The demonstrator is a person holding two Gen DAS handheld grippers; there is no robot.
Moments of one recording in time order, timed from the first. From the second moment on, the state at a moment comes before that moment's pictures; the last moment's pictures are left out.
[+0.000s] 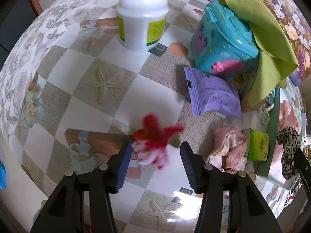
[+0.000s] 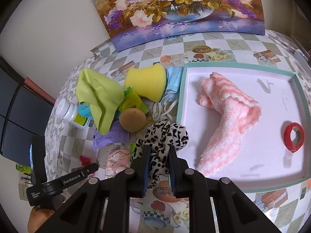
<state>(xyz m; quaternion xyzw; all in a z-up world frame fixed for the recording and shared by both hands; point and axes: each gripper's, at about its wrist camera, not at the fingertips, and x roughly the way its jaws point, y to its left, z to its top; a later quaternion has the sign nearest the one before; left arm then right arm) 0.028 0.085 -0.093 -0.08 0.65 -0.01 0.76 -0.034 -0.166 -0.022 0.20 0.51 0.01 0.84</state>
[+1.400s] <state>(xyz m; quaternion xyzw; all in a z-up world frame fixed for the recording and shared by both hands) 0.030 -0.093 0.046 0.00 0.52 -0.19 0.83 -0.050 -0.290 0.009 0.26 0.42 -0.18 0.85</state>
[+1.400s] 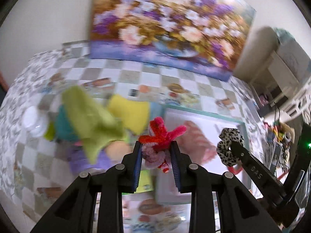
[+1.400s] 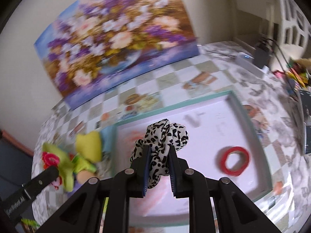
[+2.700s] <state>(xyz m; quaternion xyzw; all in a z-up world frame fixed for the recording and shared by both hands) 0.075 -0.234 -0.017 0.00 0.55 -0.30 0.78 -0.044 -0.376 -0.039 0.22 0.45 -0.30 0.81</state>
